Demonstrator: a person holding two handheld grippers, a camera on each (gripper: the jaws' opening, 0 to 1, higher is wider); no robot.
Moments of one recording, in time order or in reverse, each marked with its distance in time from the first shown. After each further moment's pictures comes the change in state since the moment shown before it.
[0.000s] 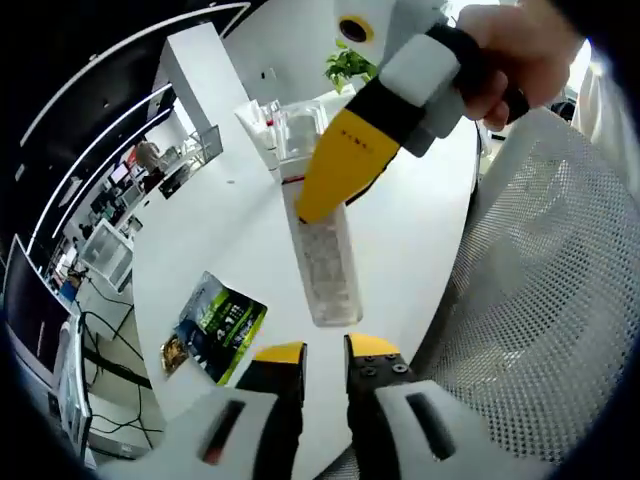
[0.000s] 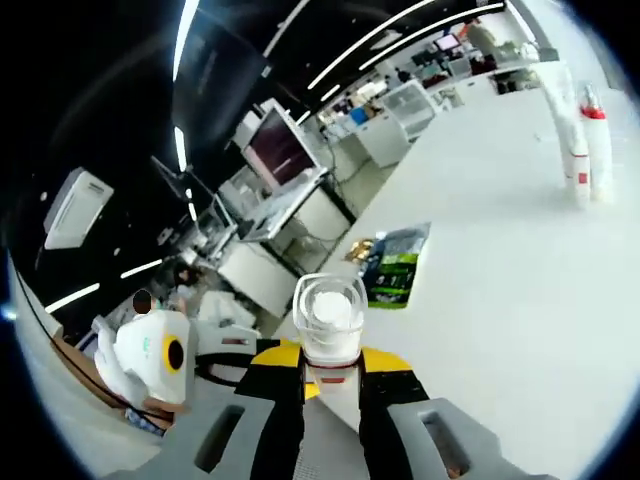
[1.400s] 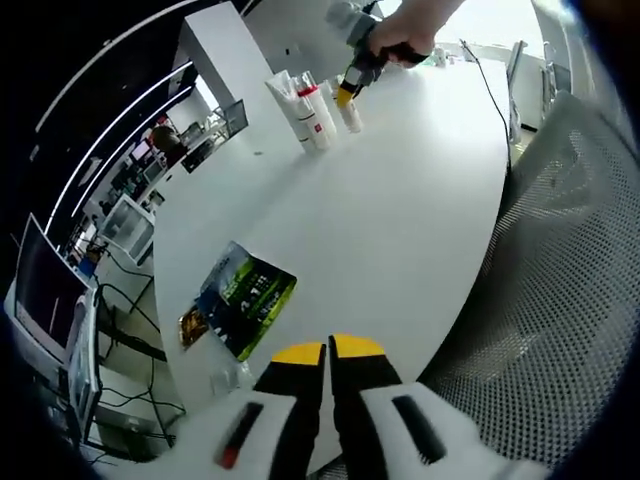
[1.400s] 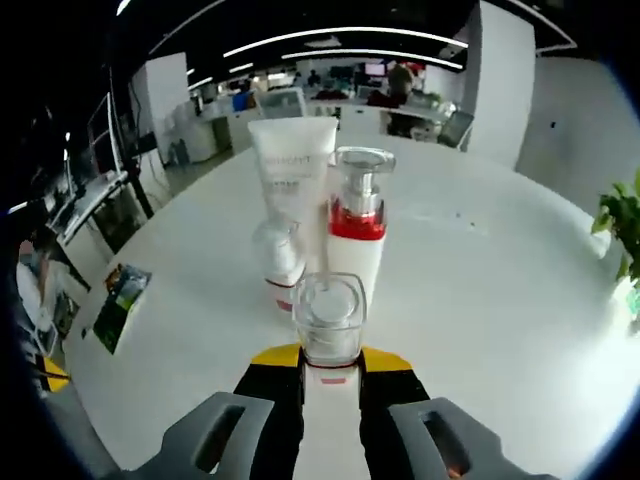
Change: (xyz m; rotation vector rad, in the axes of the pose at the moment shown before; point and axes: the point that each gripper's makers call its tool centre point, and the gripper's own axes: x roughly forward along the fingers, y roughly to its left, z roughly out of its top) left arm 0.002 0.018 -0.013 -0.054 0.064 0.073; right arm -0.069 -0.279 0.138 -0.202 0.020 -0.699
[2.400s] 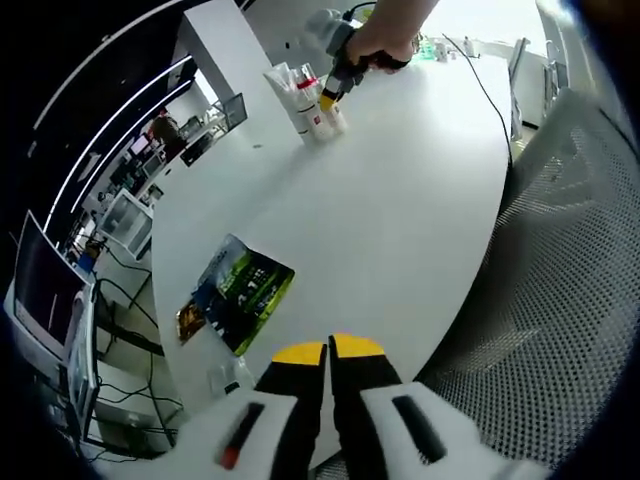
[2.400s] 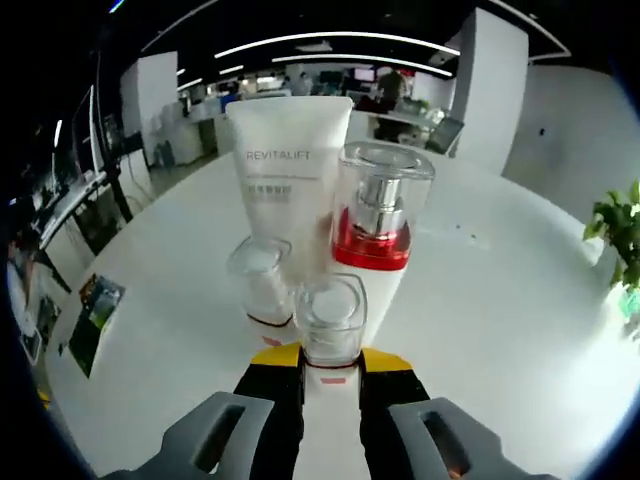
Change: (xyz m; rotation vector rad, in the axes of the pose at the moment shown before) left arm 0.003 -0.001 -0.005 -0.004 0.029 -0.002; right arm 0.023 0.011 0.011 0.000 -0.025 -0.096
